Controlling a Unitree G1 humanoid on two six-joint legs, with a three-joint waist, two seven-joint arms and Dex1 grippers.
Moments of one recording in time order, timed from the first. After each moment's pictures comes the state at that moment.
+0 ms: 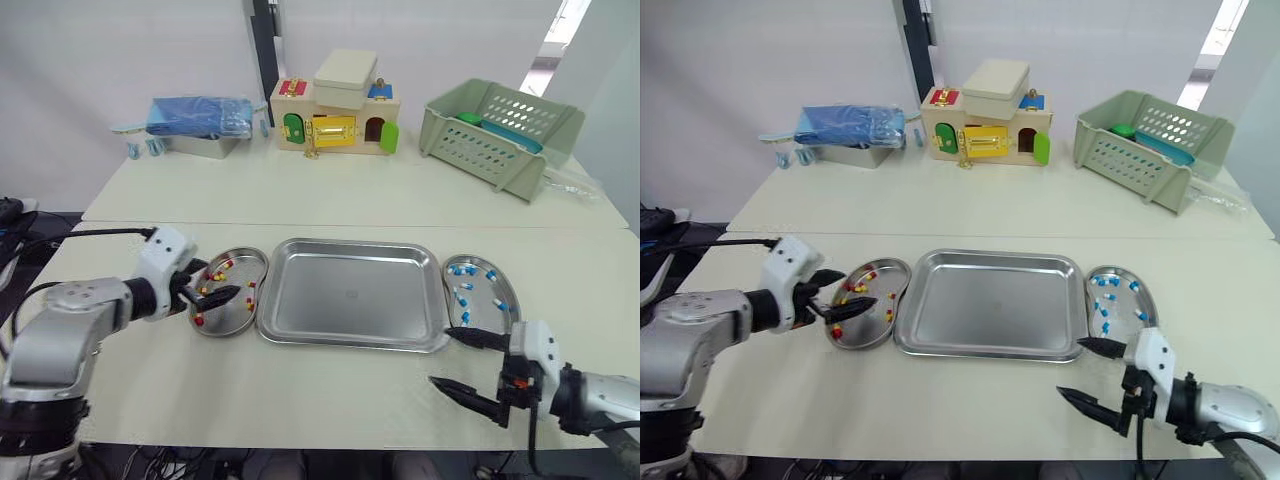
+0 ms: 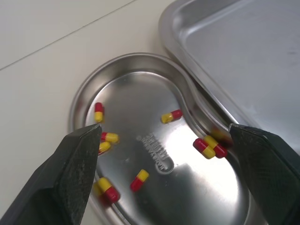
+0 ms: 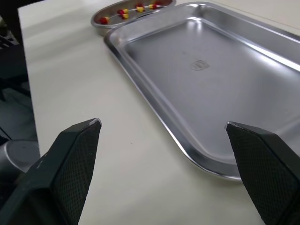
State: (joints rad) left arm -0.20 0.88 0.32 -0.23 -0.32 0.81 -0.89; right arm 0.33 -0.78 -0.27 -0.57 0.59 0.38 0.94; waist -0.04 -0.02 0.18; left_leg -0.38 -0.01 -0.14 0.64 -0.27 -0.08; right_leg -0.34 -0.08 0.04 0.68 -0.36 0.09
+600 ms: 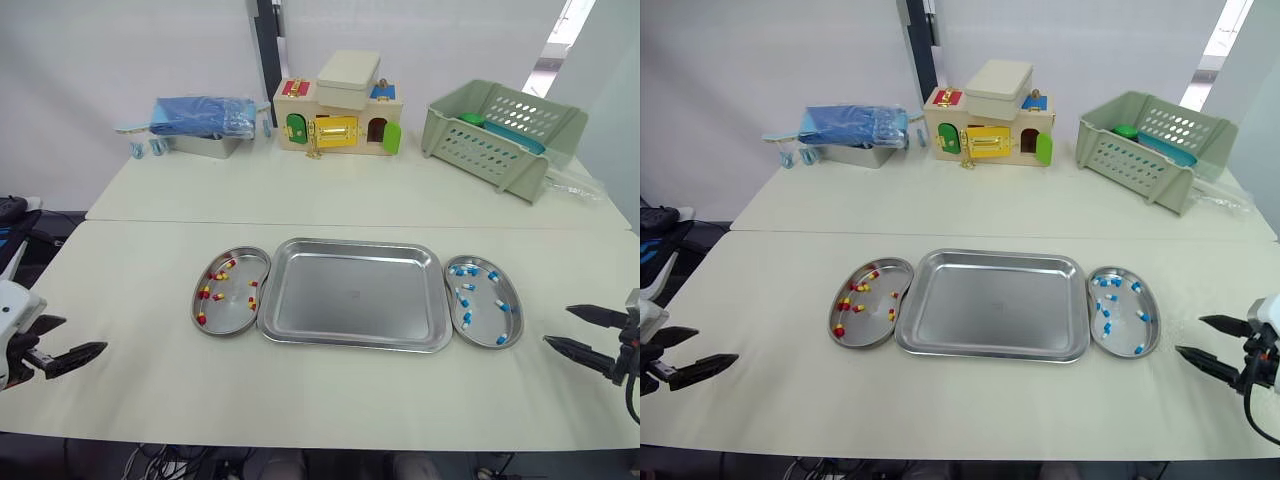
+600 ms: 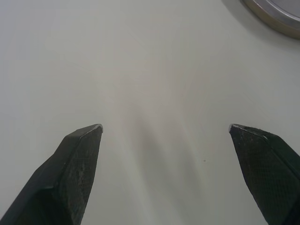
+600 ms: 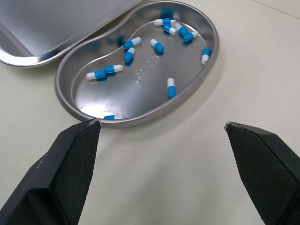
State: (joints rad) left arm 0.23 1.05 0.67 0.10 -0.27 0.48 -1.08; right arm 0.17 -1.00 -0.49 0.07 0.49 0.31 1.17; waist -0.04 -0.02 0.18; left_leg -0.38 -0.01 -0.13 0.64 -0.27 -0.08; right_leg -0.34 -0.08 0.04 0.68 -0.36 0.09
